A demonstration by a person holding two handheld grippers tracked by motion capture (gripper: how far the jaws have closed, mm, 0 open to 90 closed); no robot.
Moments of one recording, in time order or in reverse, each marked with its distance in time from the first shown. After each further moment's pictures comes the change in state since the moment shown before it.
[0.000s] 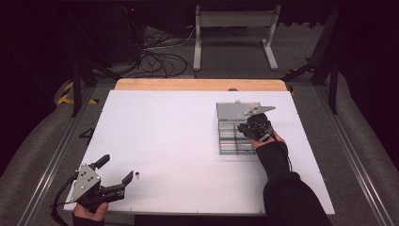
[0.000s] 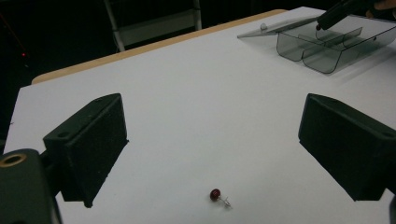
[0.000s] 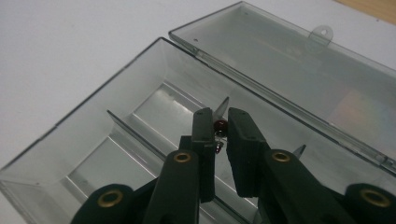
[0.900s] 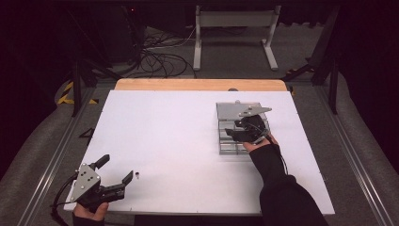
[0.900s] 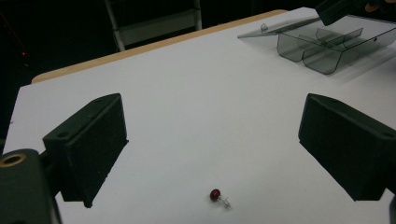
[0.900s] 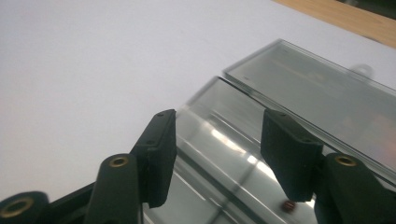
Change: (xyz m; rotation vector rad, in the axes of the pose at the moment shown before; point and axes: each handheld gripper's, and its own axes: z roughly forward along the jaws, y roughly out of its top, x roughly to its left) left arm 0.000 0.000 0.000 -0.001 0.001 -0.005; right arm 0.027 0.012 -0.008 -0.097 0.095 -0.022
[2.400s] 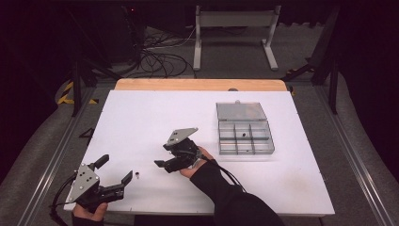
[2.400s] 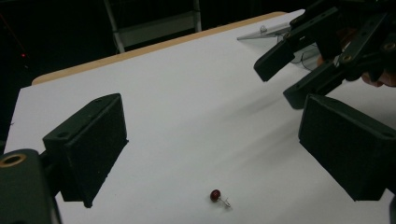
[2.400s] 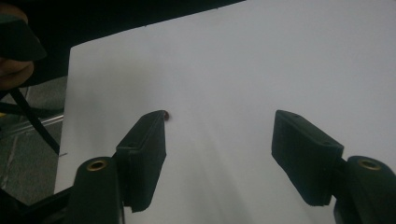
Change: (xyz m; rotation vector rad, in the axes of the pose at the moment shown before) left arm 0.001 0.000 -0.002 -0.007 -0.002 -0.001; right arm 0.183 0.041 0.069 -0.052 0.429 -0.251
